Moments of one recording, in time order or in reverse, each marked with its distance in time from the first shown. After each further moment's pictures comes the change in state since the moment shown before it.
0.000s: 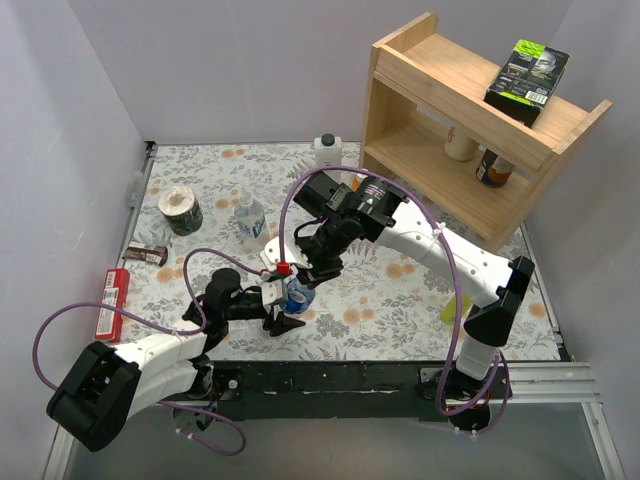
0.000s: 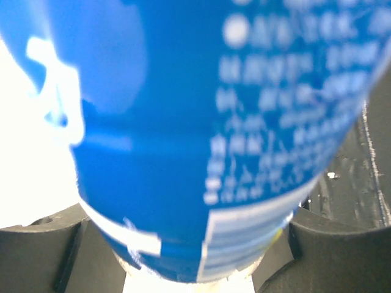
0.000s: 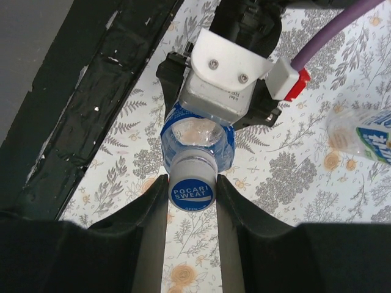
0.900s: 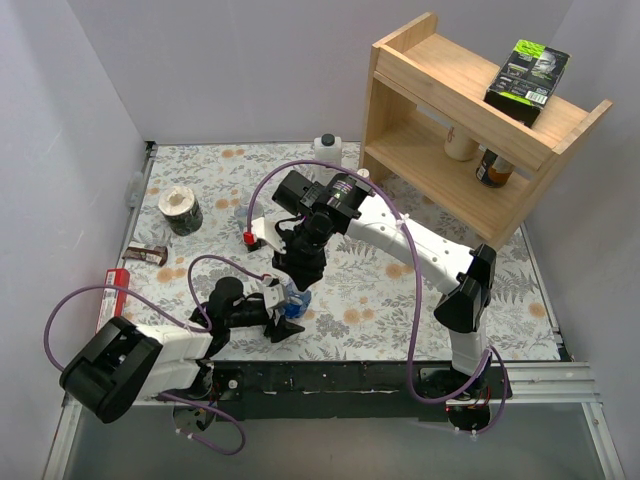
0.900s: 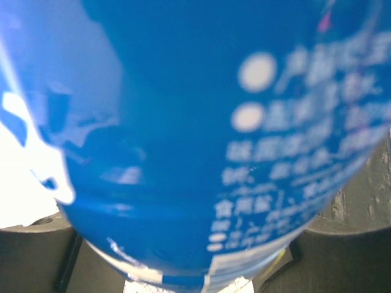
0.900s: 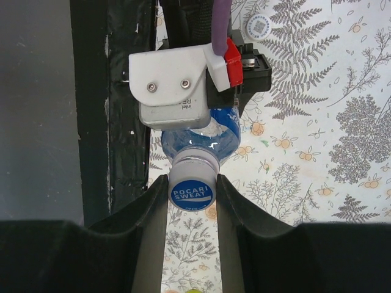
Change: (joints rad) left arm -0.018 0.165 -0.095 0.223 -0.080 -0.065; right arm -0.004 0.181 0.121 -0.027 0.083 0.485
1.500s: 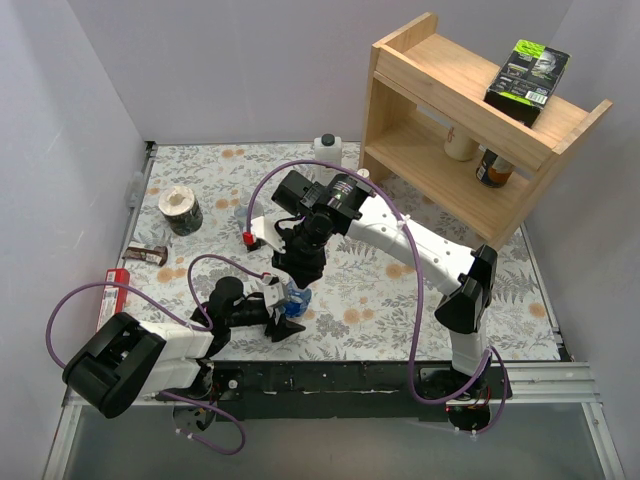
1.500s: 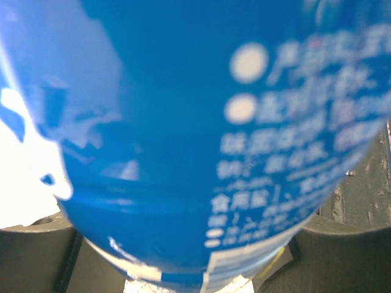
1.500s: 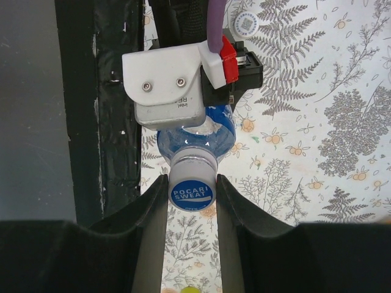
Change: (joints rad) left arm -0.001 0.035 -0.001 0.050 0.001 -0.029; right arm 0.003 -0.005 0.002 0.010 0.044 0.008
